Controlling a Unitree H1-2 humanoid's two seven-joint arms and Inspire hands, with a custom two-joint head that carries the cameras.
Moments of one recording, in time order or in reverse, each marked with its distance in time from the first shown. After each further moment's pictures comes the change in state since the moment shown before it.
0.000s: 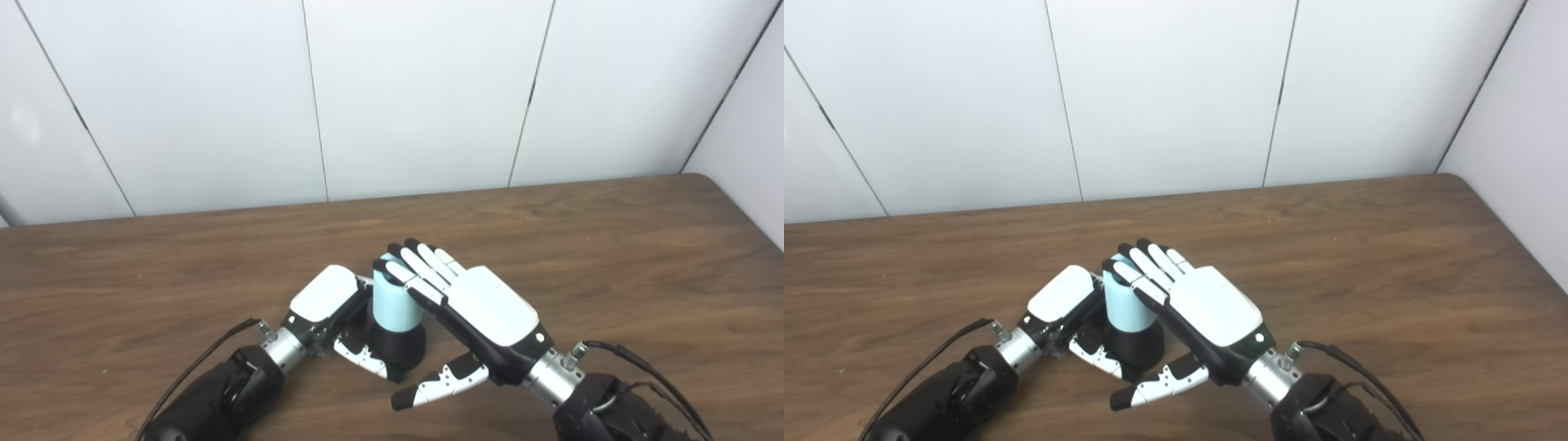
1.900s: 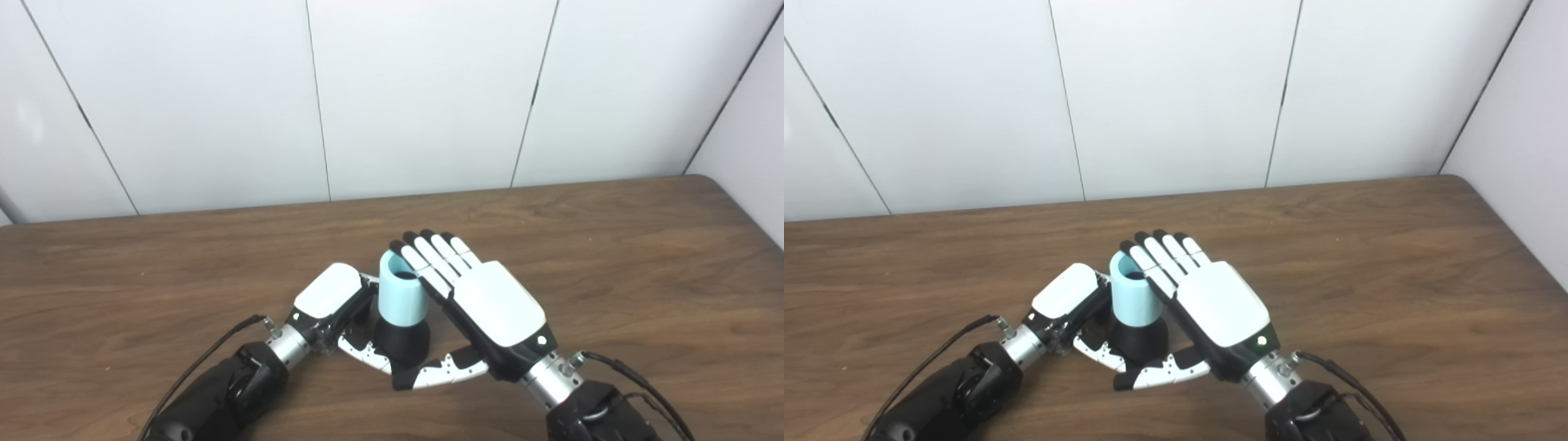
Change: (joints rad) left arm -0.016 -0.014 -0.007 0.025 -0.001 0.001 -0.004; right arm 0.040 0.071 -0.070 0.044 -0.168 -0.031 -0.126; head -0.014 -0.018
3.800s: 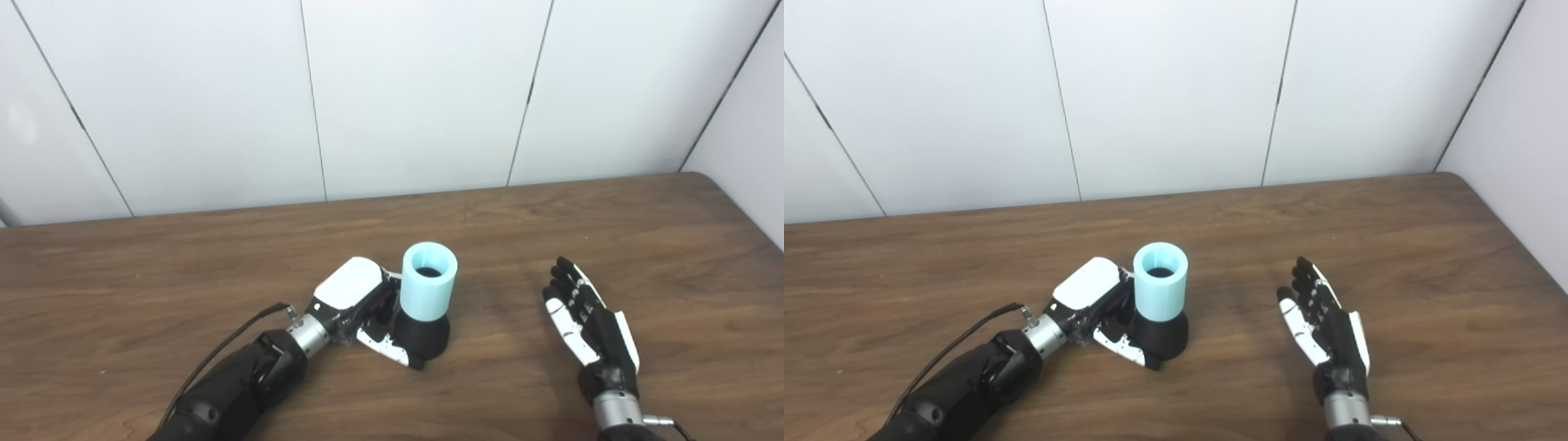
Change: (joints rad) left arm -0.071 -0.062 -0.045 0.121 0.039 0.000 0.027; right arm 0.142 0.209 -0.405 0.268 1.087 0.115 -0.299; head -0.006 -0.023
